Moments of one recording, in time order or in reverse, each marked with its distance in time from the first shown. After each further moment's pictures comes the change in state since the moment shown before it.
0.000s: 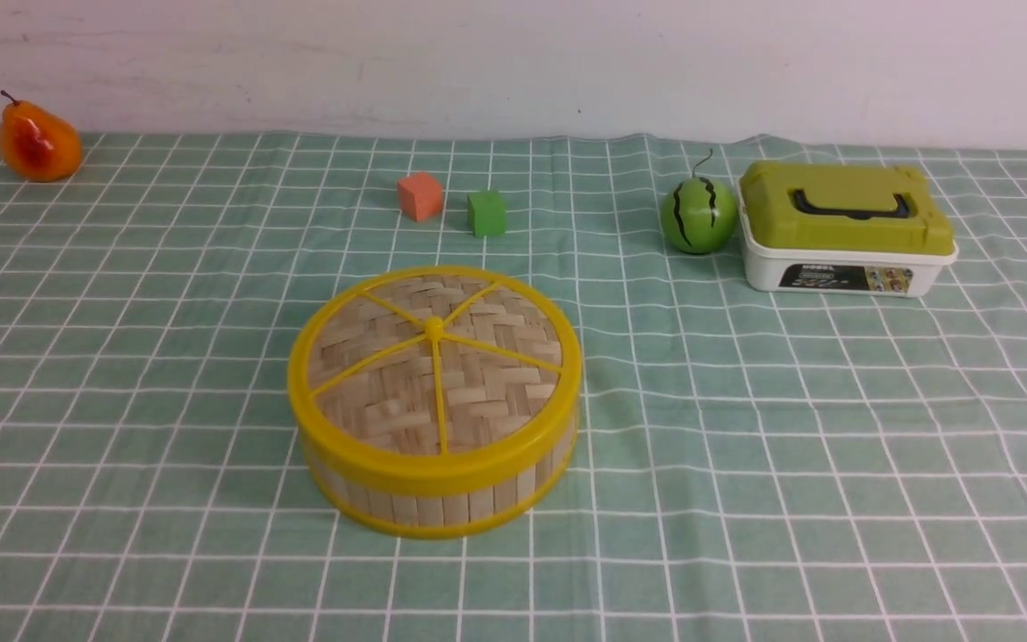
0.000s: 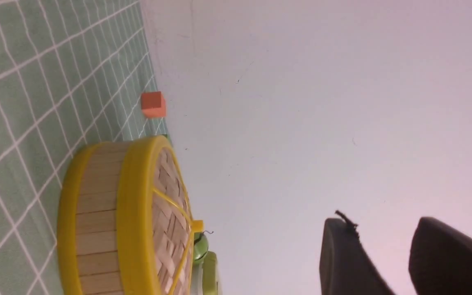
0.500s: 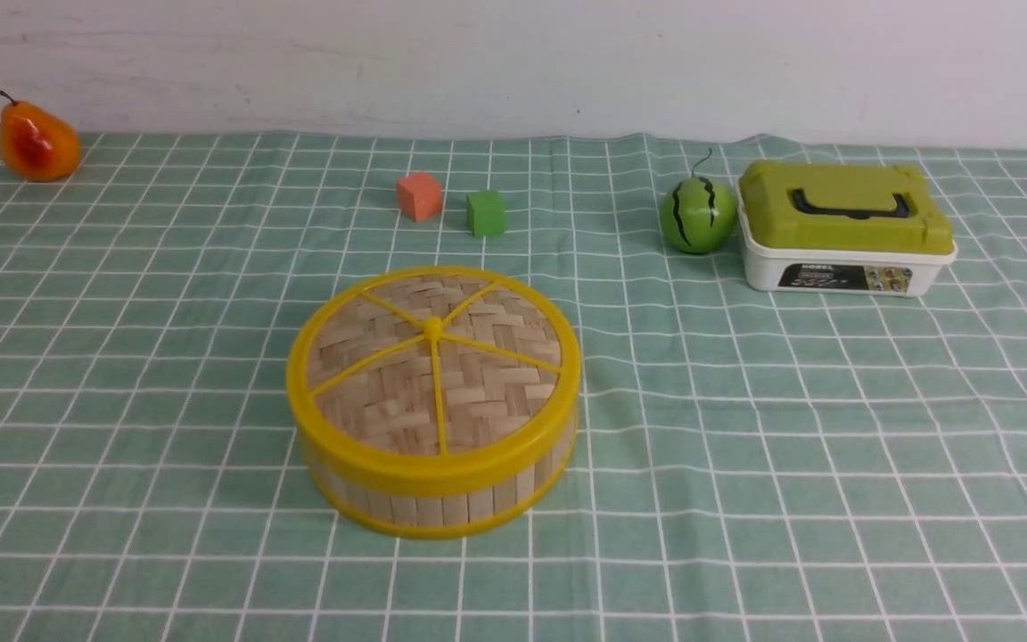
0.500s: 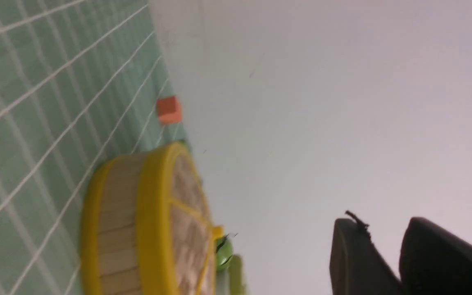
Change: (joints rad) right arm 0.000 0.000 0.000 0.000 0.000 0.000; left arm 0.000 0.000 -0.019 -0.048 -0.022 0.175
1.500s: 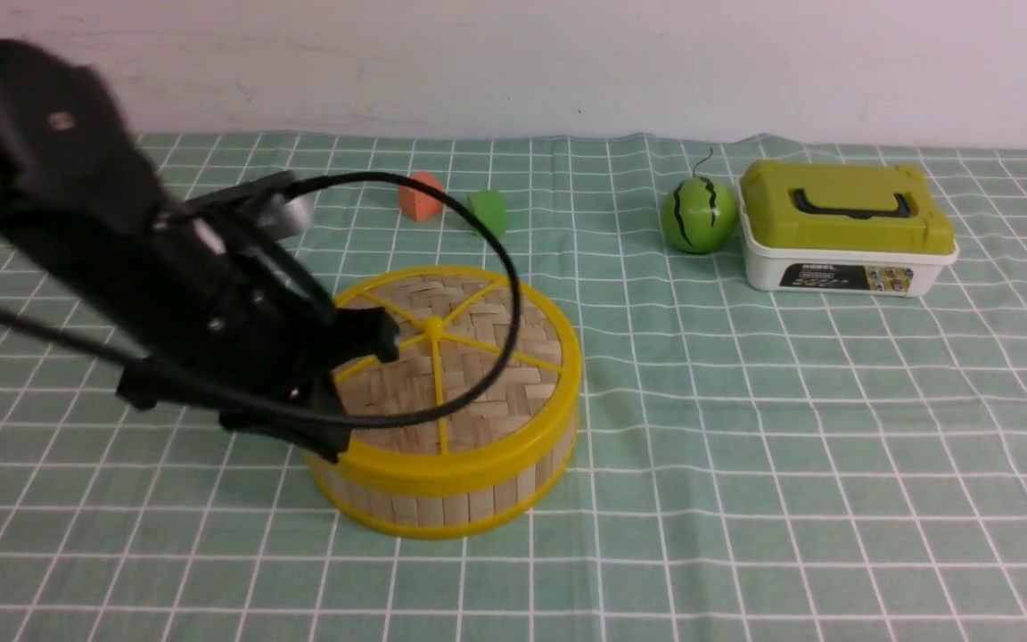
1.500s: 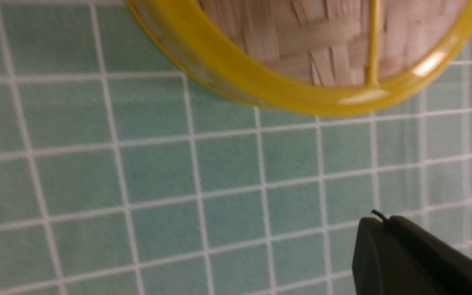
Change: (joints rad) right arm 0.000 0.000 0.000 0.000 0.000 0.000; left arm -0.270 1.592 -1.325 0.391 1.101 0.498
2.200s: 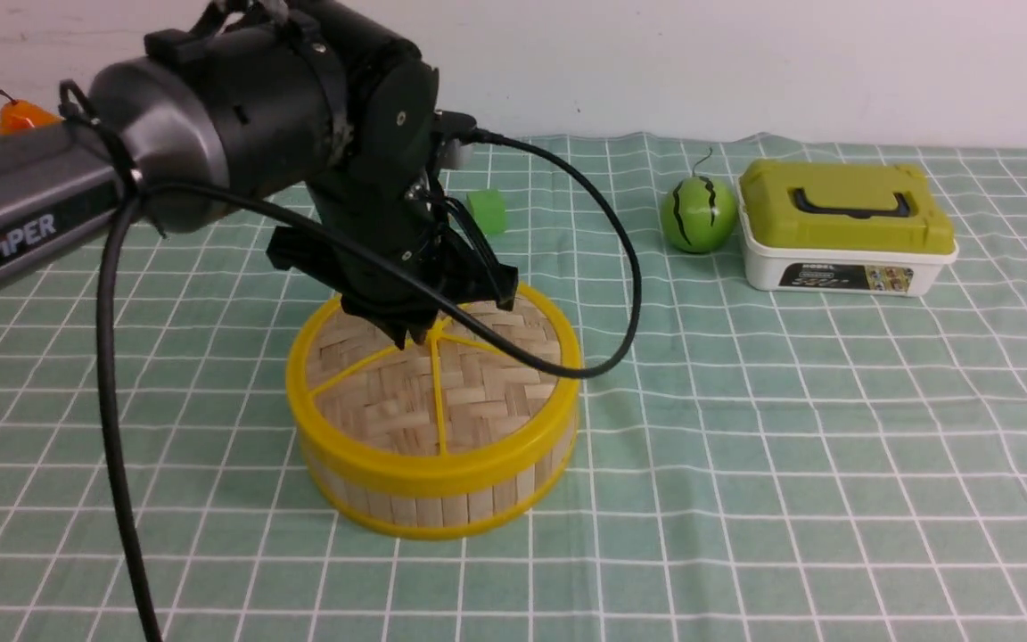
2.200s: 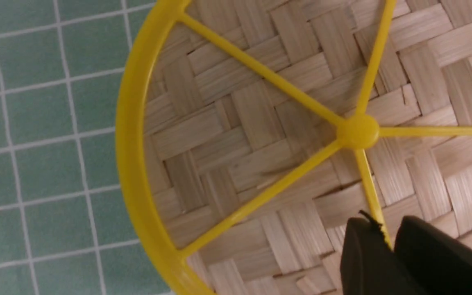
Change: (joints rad) right arm 0.000 0.000 0.000 0.000 0.000 0.000; left arm -0.159 0.310 -0.367 0.388 -0.023 -0.137
